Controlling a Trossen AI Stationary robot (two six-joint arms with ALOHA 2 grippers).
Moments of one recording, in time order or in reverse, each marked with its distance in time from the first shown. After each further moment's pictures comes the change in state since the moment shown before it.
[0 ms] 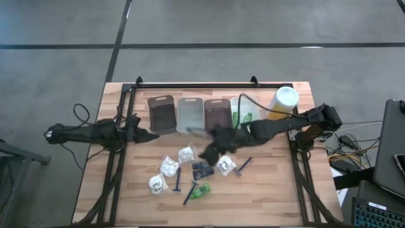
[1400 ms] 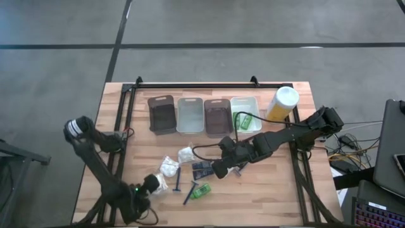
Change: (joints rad) left arm -0.971 1.451 0.806 -0.700 -0.344 1.209; right arm 0.124 0.002 -0.063 -0.212 0.100 0.202
